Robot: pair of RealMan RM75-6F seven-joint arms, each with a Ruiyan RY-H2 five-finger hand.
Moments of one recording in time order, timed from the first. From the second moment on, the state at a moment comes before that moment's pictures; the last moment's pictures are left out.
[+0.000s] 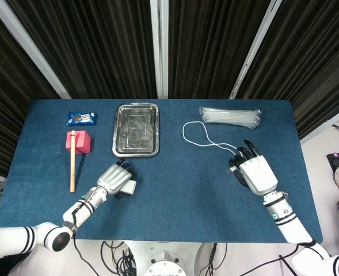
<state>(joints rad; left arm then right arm) -0.85 -1.43 0.00 -1.62 1.05 0.83 0.52 0.47 -1.32 0.09 -1.56 -1.57 1.28 -0.25</state>
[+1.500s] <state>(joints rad) -0.89 -1.35 -0.13 -1.85 0.73 1.01 0.60 0.72 -1.48 0.23 -1.65 -1.33 0.96 -0.43</state>
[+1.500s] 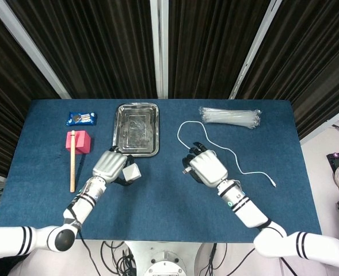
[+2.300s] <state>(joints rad) -1.02 -1.40 -0.14 -1.89 0.51 1.14 0.85 0.89 -1.74 0.30 -1.52 -1.01 0.99 -0.60</state>
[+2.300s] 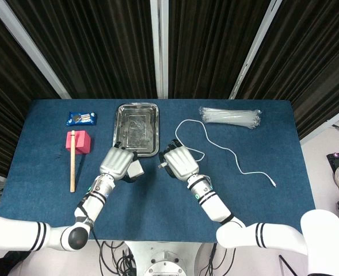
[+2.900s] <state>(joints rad) -1.10 -1.46 -0.18 -1.91 0.43 1.22 0.94 0.92 -1.87 0.33 -1.45 -0.94 1.07 -0.60</state>
